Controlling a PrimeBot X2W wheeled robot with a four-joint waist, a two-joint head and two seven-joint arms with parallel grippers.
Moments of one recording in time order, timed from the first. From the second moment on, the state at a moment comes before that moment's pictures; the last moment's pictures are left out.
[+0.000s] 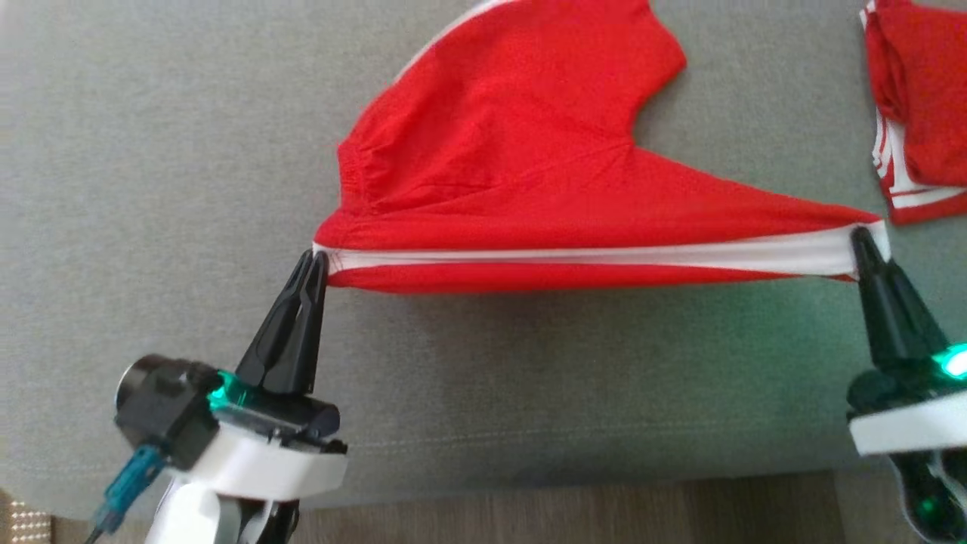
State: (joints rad) left arm -0.01 0.12 -0.22 -0.14 -0.22 -0.13 -0.26; right arm -0.01 -0.33 0.01 -0.07 0.64 0.13 -0.20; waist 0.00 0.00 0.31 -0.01
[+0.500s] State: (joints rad) left arm -0.16 0.12 -0.36 0.04 -0.30 -0.13 -0.26; right arm -0.27 -0.31 -0.07 -0.05 0.42 0.13 0.13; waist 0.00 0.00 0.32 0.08
